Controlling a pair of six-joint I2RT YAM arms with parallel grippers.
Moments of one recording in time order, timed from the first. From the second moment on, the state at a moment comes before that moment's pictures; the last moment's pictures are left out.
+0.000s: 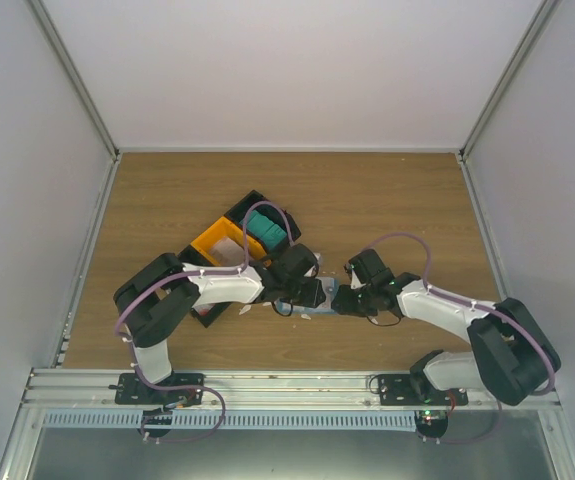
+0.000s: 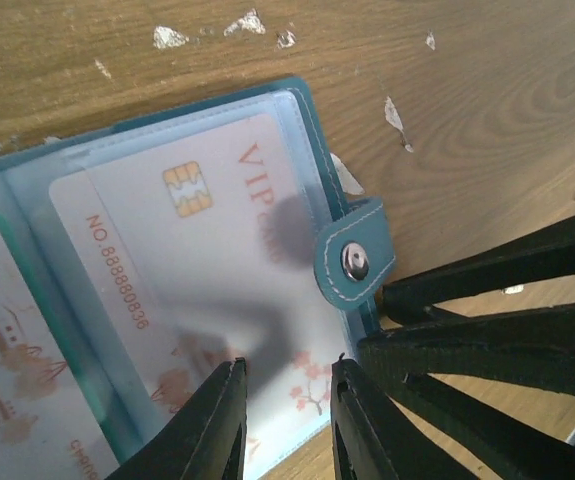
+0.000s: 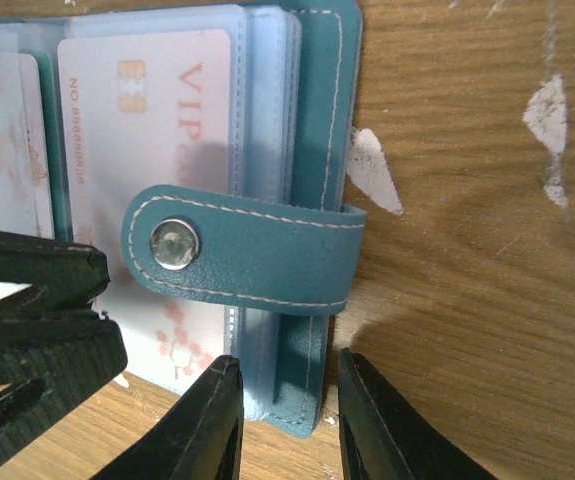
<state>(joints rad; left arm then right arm) -0.93 1.80 1.00 -0.12 0.21 -0.72 0.57 1.32 0.53 -0.35 -0.26 0.62</state>
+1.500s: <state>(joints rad) -0.92 1.80 0.98 -0.19 0.09 -0.72 0.57 1.30 0.54 -0.28 -0.33 0.67</state>
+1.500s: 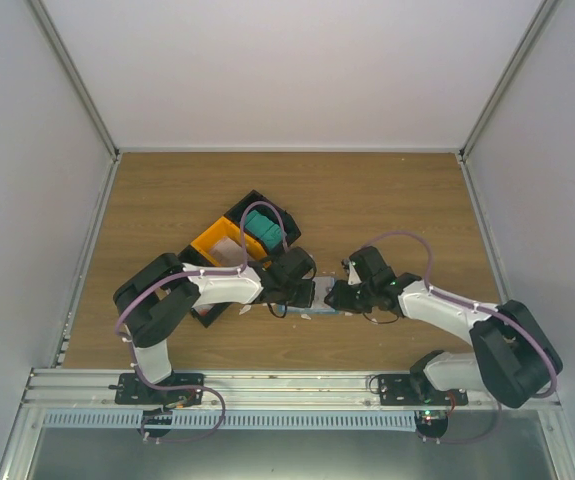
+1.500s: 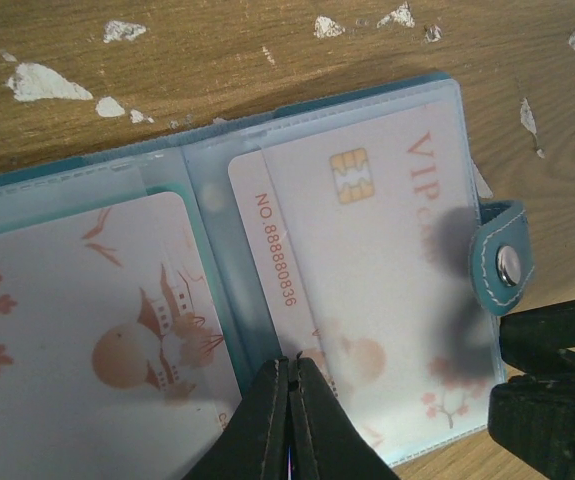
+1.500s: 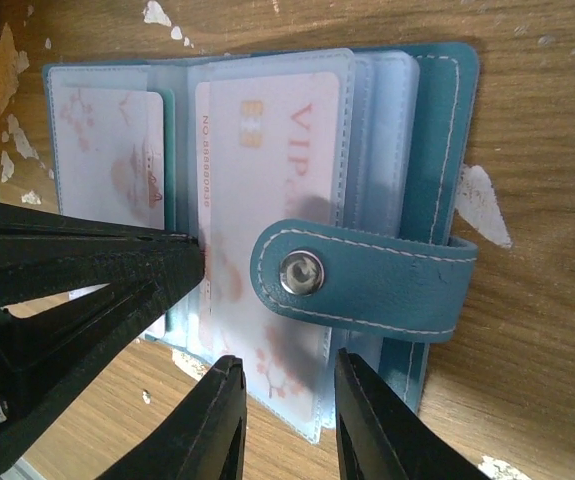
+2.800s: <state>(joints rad) -0.92 1.80 0.97 -0.17 0.10 -0.72 0.57 1.30 0.52 -0.25 -0.34 0.72</state>
